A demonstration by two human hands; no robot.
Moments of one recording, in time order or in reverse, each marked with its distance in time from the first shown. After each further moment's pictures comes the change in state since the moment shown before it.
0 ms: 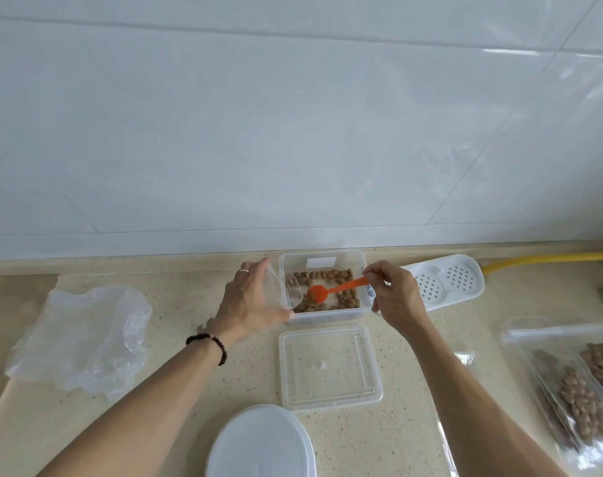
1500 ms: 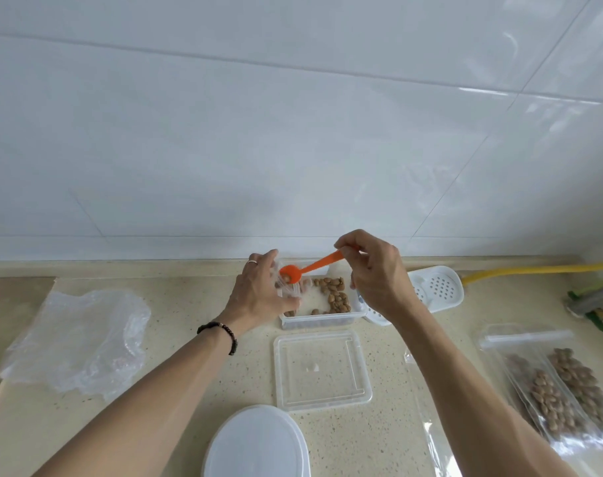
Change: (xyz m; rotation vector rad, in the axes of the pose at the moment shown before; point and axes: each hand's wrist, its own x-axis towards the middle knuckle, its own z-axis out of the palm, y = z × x) left_hand 0.001 0.027 -0.012 -0.128 0.063 0.065; right_hand -0.024 -0.100 -0.012 -0.077 -0.003 -0.331
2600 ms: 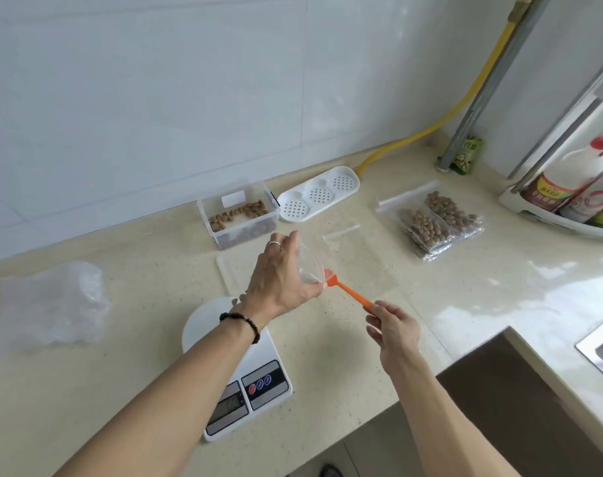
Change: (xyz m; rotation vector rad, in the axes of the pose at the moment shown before) left_hand -0.199 0.111 0.077 0.198 -0.197 0.440; right_hand -0.329 0.096 -0.023 0.851 0.745 1.051
